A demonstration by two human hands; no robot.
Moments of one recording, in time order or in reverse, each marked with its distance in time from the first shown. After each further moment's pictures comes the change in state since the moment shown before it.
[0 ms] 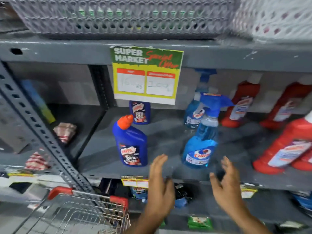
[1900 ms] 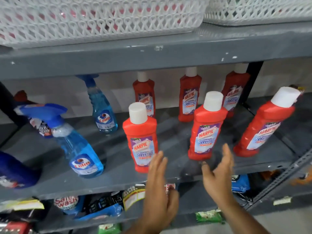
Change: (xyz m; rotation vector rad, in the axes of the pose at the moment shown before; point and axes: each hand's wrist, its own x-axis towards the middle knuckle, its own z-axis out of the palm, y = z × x) left_hand -0.042 0.105 0.310 0.142 -0.226 0.267; right_hand 0.083 0.197 -0.221 0.232 0.261 0.137
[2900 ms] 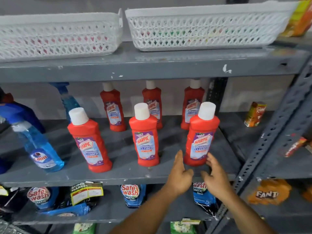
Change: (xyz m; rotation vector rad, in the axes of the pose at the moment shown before) left_hand 0.079 0.114 0.217 -0.284 -0.318 -0.541; right_hand 0.108 0.097 -0.156 -0.055 -0.434 0.053
